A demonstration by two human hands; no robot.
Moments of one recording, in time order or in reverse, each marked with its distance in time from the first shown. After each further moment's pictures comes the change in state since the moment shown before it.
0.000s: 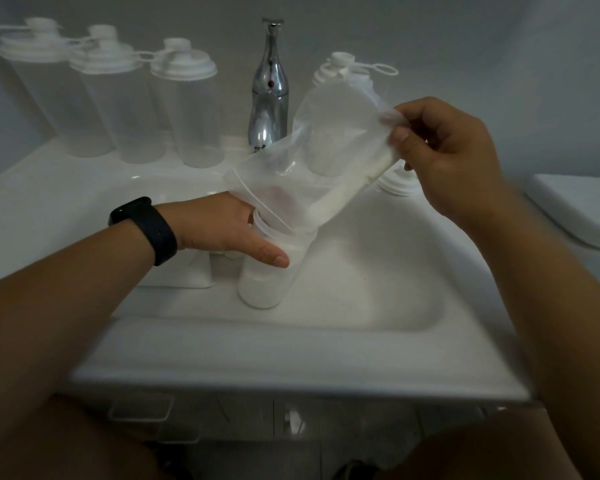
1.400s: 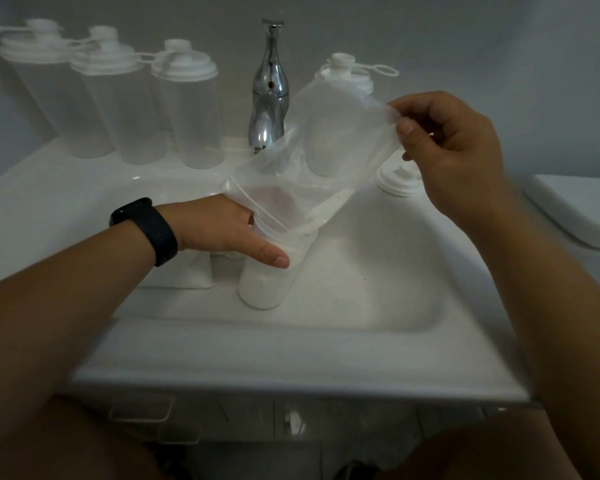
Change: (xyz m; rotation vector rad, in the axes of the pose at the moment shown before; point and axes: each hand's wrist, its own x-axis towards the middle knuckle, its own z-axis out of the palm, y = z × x) left_hand 0.000 -0.004 -0.001 -0.006 -0.017 -0.025; right_hand 0.000 -0.007 0.001 -0.028 0.058 -0.040
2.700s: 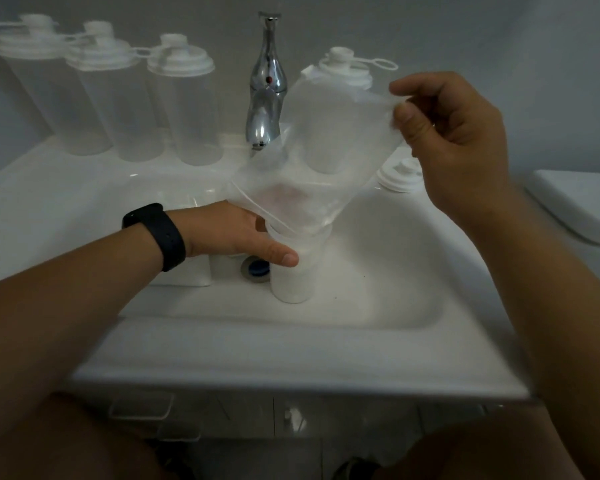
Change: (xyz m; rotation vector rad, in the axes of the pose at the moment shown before) left_hand -0.001 0.015 0.016 -0.160 -0.014 -0.041; right_hand -0.002 -0.006 0.001 0.071 0.030 -0.048
